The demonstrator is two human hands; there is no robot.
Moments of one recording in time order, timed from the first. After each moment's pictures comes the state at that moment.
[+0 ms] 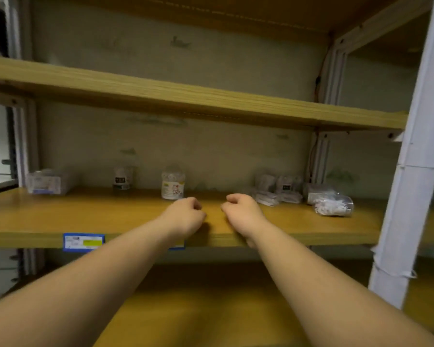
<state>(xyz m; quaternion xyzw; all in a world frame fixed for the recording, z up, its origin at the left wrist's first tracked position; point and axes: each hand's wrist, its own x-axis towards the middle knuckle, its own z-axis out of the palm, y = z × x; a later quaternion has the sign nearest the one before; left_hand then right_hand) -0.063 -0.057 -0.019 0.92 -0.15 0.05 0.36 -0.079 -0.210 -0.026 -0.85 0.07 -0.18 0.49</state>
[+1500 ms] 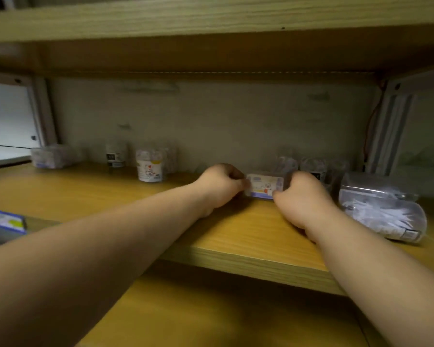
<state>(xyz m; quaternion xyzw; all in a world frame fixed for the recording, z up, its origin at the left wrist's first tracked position) 0.025 -0.244 -0.016 0.86 -0.07 0.12 0.49 -0.006 -0.403 -0.014 -0.93 0.04 -0.19 0.32</state>
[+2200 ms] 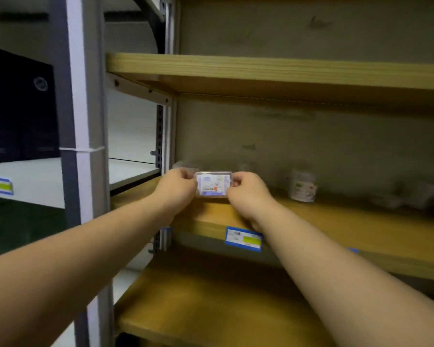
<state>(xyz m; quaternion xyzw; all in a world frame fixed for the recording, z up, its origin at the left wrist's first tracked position) -0.012 0.219 -0.021 0.82 0.03 0.18 0.54 -0.017 0.060 -0.012 -0.86 -0.11 -0.17 0.47</state>
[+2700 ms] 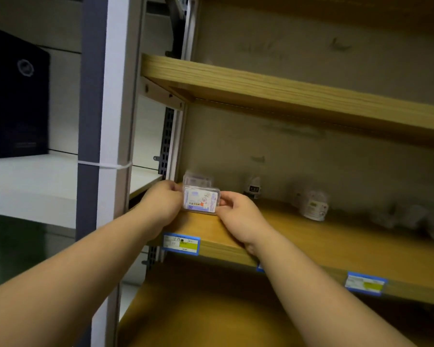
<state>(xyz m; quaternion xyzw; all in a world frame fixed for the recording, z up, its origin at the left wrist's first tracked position) 0.013 0.301 -0.024 0.82 0.02 0.15 0.55 0.000 0.127 -0.021 -0.87 -0.12 -0.11 0.47</state>
